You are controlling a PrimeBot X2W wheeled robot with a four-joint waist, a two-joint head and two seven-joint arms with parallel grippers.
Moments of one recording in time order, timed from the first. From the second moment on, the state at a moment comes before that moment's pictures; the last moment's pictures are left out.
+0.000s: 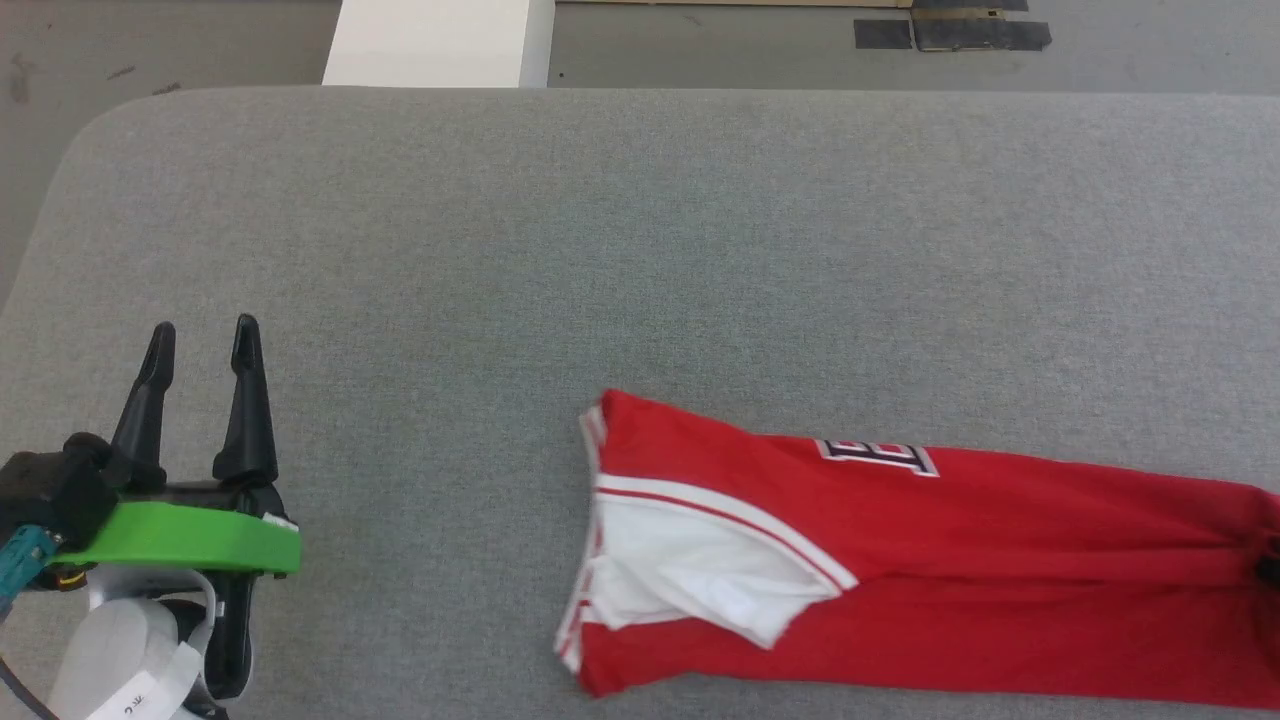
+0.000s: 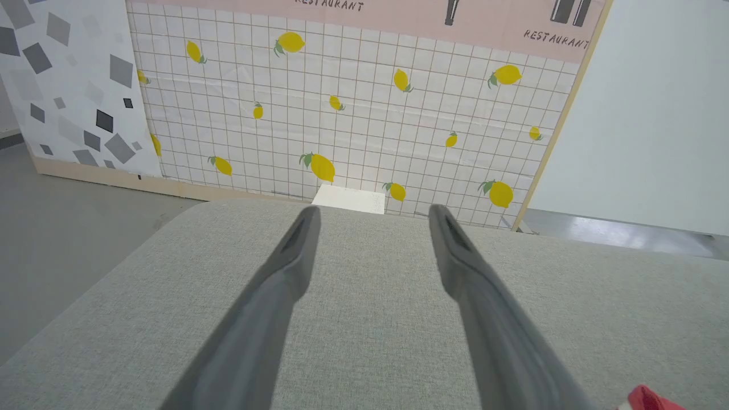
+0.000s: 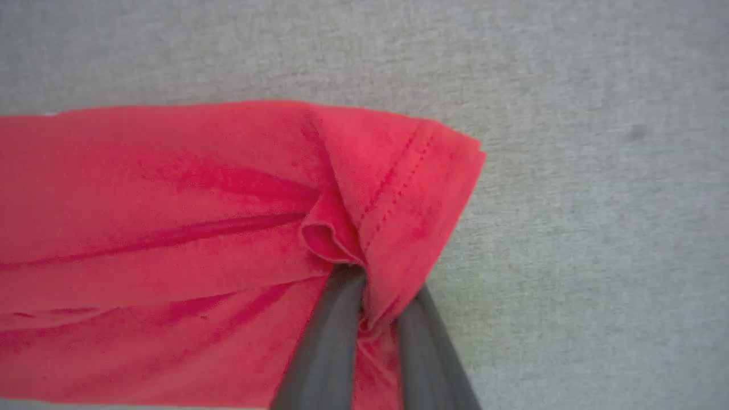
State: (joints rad) left arm -0.16 0.29 0.03 0.06 -0.45 -0.10 -0.26; right arm -0.12 -0.39 -0.32 0.17 0.43 0.13 0.95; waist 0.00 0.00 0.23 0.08
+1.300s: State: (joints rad) left arm -0.07 0.27 0.02 0.07 -0.47 -0.09 -0.26; right arm -0.21 -0.27 0.28 -0.15 0.45 0.13 1.12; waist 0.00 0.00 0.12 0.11
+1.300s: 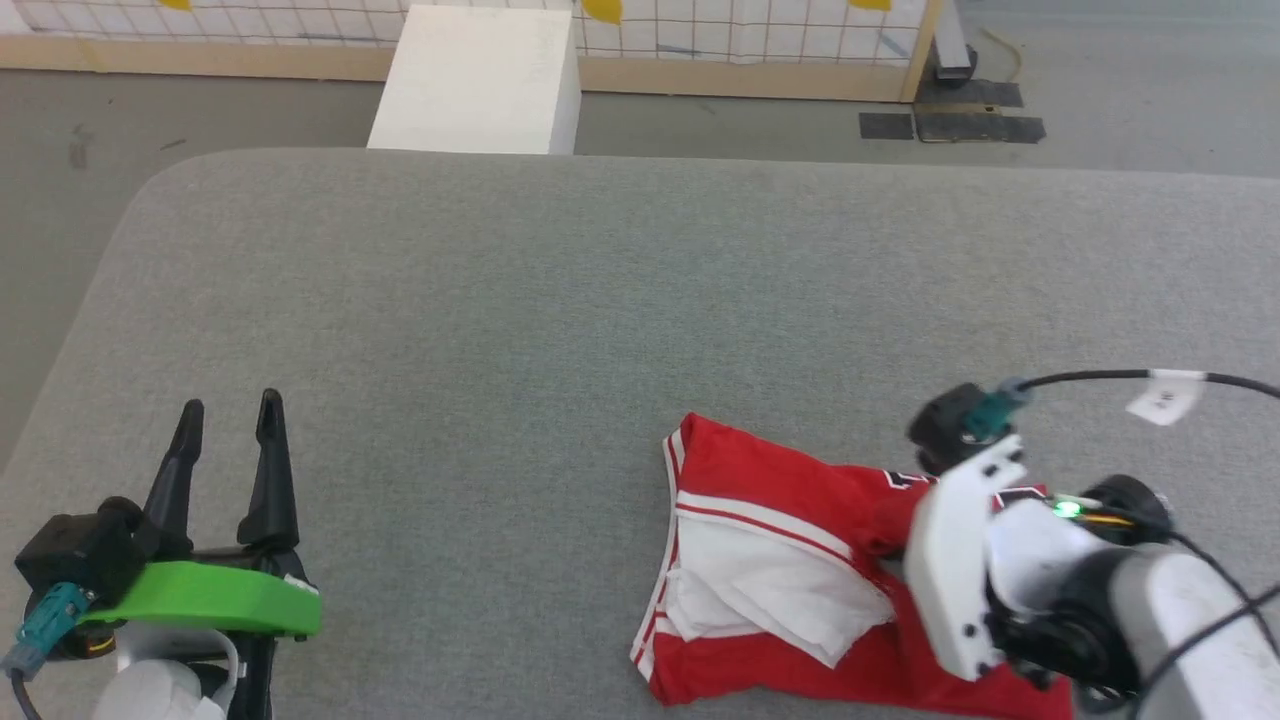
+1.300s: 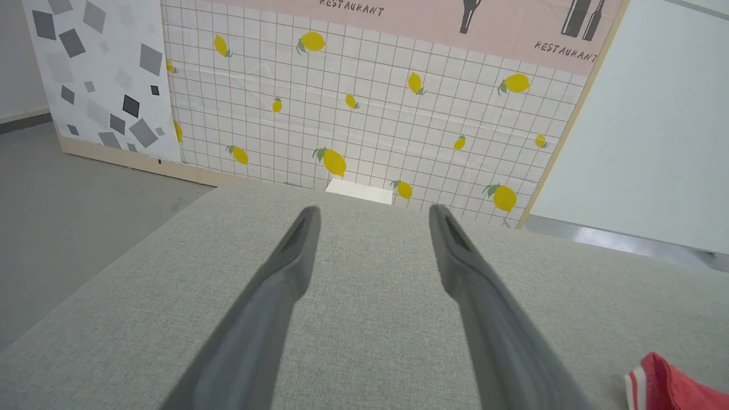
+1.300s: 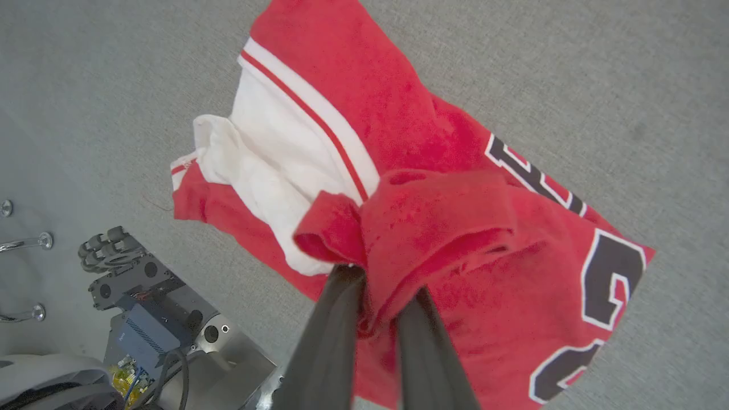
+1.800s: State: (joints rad) left arm -0.07 0.26 -0.01 0.09 -0.47 -0.09 -0.26; right arm -0.33 -0.13 0.39 0.20 0.40 0.13 0.88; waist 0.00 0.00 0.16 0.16
